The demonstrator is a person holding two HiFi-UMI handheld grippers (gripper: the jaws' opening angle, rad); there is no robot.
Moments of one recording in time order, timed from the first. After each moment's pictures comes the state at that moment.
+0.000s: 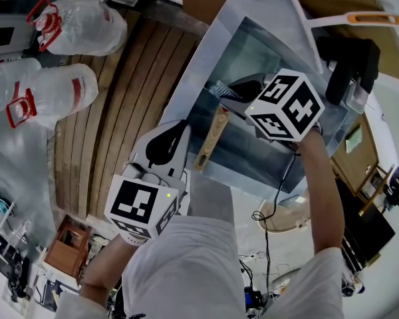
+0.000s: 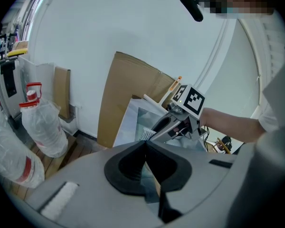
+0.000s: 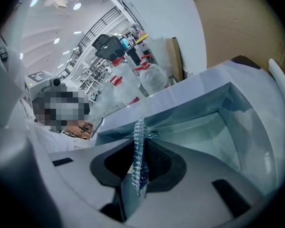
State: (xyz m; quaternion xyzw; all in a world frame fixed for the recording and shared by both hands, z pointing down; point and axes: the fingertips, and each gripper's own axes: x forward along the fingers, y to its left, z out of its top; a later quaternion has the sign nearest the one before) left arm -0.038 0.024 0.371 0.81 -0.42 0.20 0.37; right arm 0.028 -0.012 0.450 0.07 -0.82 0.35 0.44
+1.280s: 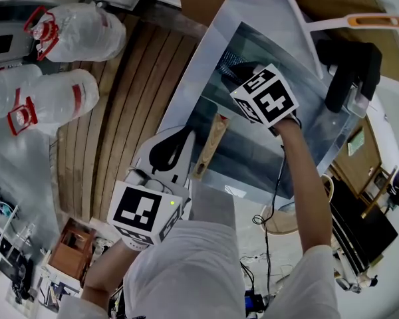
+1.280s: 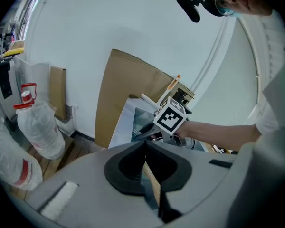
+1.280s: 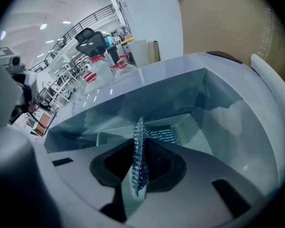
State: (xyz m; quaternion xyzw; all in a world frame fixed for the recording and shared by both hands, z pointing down) left arm -0.023 0.014 0.373 0.81 -0.40 0.20 0.37; right arm 0.050 -0.069 0.522 0.20 -0.81 0.28 0.47
